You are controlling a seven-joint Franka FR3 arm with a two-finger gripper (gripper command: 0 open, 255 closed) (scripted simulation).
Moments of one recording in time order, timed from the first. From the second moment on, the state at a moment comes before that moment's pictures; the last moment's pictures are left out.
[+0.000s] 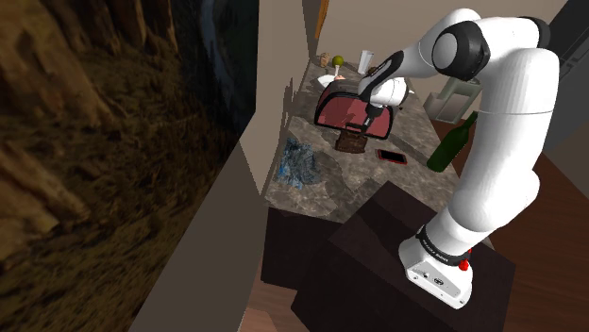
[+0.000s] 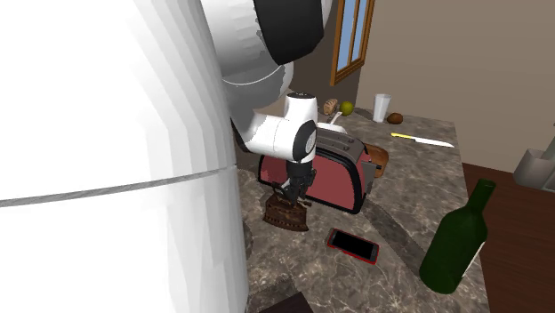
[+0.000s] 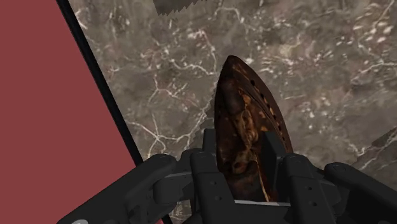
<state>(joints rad) -0.25 0.47 -0.40 -2.06 0.31 2.56 -1.11</state>
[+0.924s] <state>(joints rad) -0.21 0.37 -0.45 -2.05 0.24 2.46 -1.06</state>
